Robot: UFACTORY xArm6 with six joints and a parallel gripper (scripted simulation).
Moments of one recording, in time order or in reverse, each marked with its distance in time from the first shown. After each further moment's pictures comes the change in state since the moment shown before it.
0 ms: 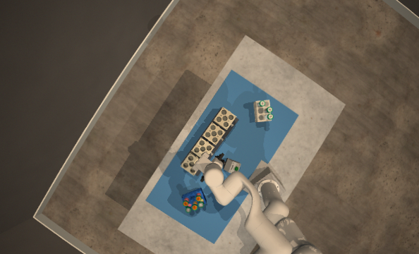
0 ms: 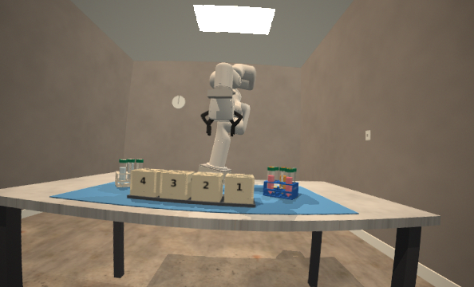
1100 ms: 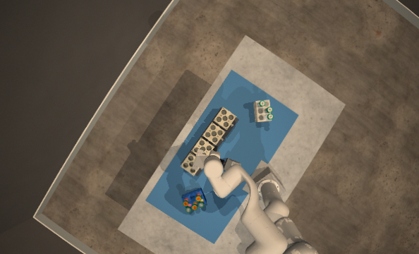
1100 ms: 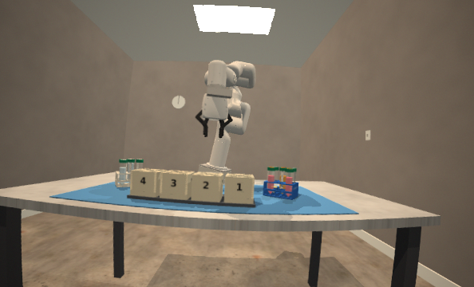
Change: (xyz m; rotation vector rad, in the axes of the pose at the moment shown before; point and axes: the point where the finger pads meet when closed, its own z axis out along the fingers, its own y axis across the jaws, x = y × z) arm 0.021 0.024 0.001 0.000 -0.004 -0.378
